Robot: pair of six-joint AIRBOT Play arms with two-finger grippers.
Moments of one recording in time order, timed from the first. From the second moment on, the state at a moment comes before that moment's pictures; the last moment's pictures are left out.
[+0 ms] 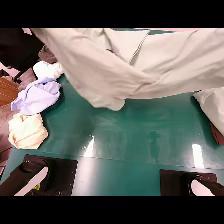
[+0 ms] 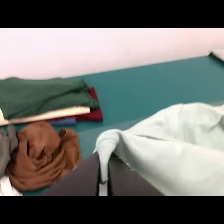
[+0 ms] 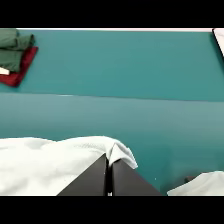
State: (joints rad) left arm -0.08 -0.79 1.44 1.24 -0.87 -1.34; right arm -0.13 -1.13 1.93 -1.36 1.33 1.55
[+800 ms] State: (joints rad) left arm -0.08 -0.80 1.71 1.38 -1.11 -1.36; right arm -0.14 -1.11 1.99 -1.44 1.54 1.53
